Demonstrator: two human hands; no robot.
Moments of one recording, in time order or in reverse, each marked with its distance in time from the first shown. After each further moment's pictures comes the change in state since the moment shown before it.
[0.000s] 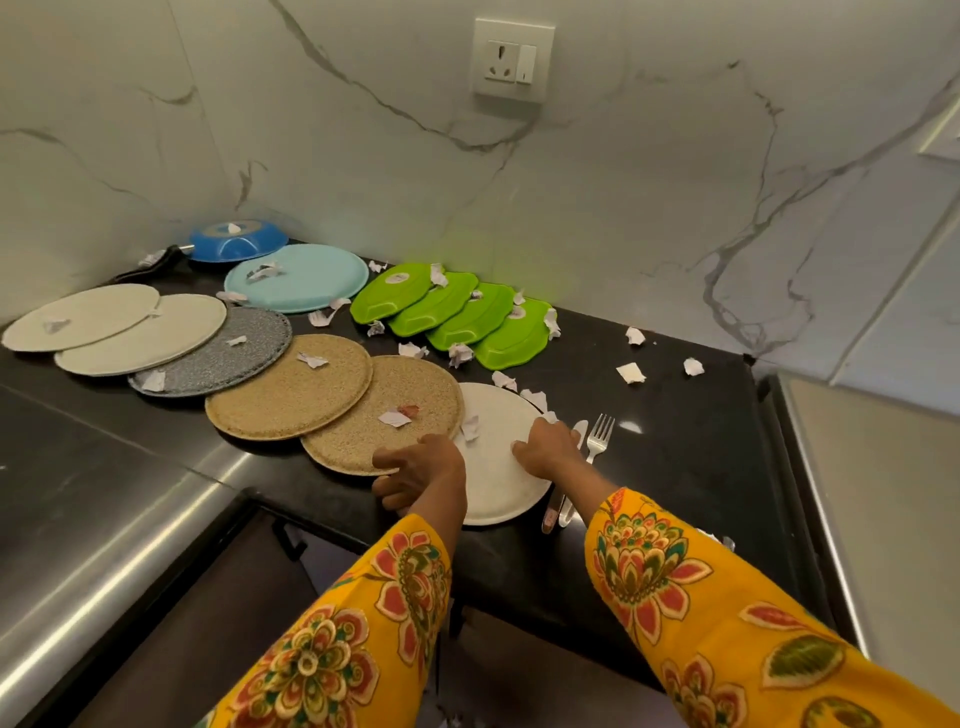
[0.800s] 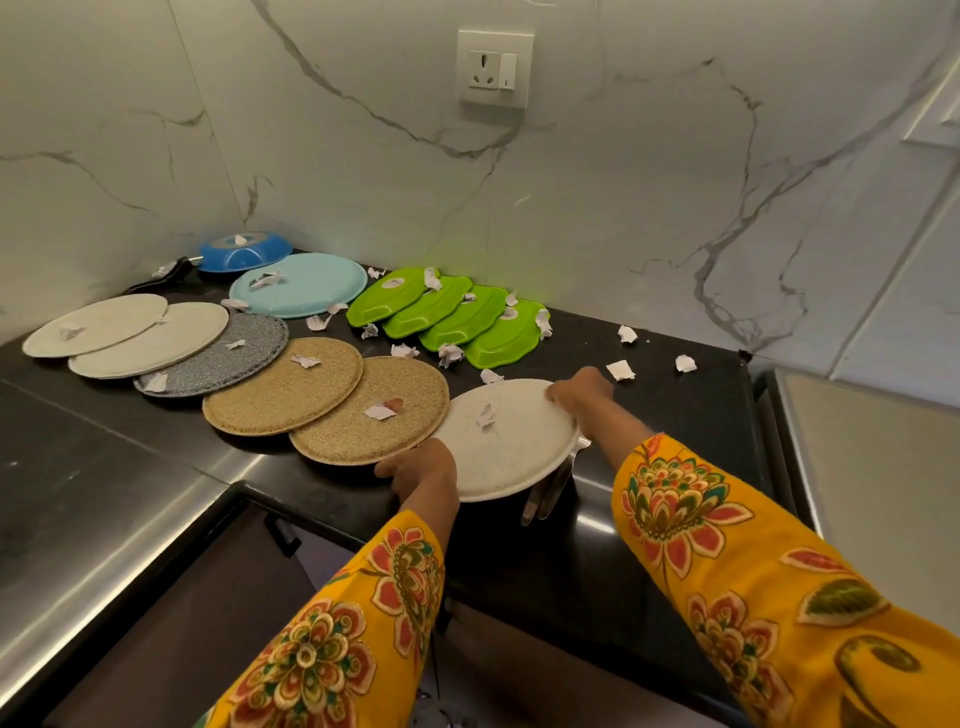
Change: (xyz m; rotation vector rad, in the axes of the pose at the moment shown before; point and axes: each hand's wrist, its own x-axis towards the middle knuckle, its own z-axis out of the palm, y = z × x) left_hand -0.020 -0.005 0.001 -0.133 -0.086 -0.068; right_hand 0.012 0.029 -0.072 0.547 0.159 0.195
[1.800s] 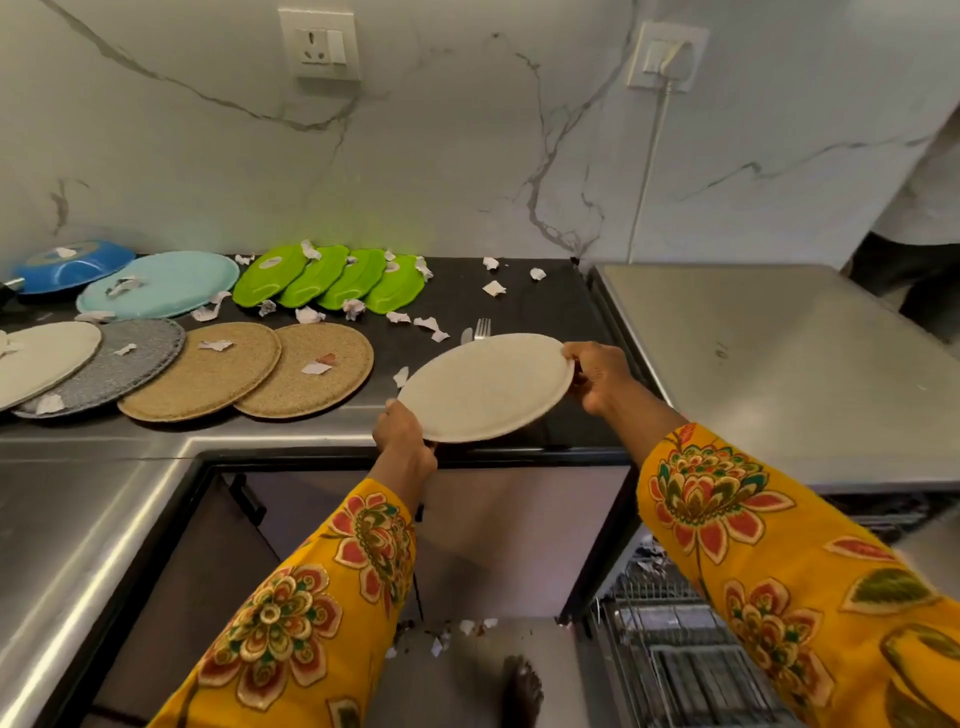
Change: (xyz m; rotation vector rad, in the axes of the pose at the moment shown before) left_hand -0.055 -0.063 -0.094 -0.130 -0.598 -0.038; right_hand -0.206 0.100 -0.049 0.990 0.269 0.192
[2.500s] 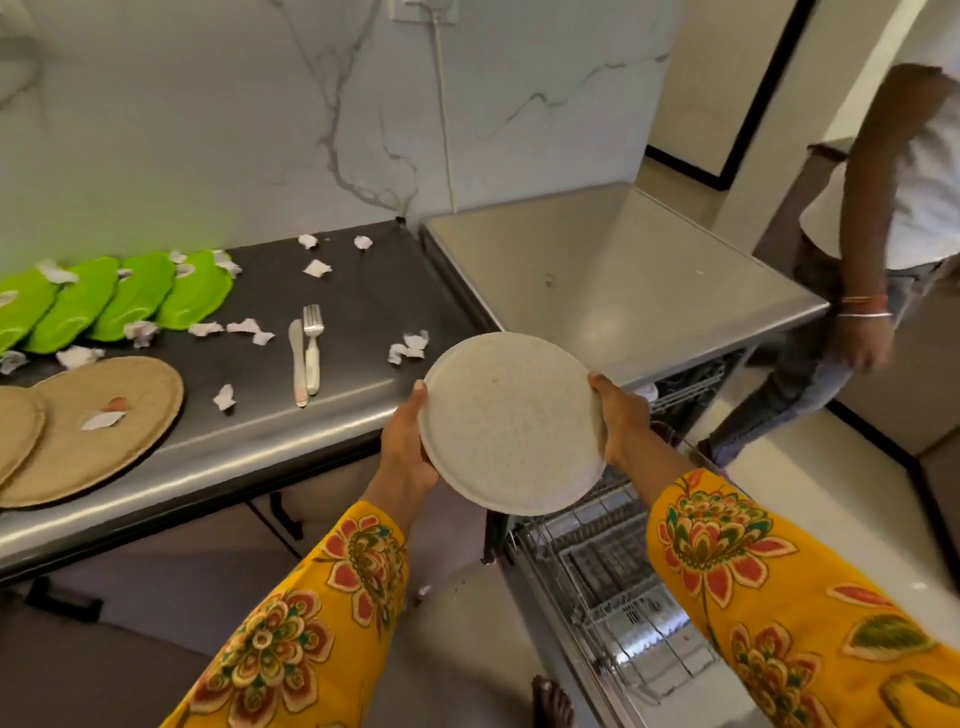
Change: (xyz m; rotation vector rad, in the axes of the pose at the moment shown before) left_hand -0.044 -0.133 0.064 0.263 -0.751 -0.294; right_hand -0.039 0.065 -0.210 0.011 0.551 0.069
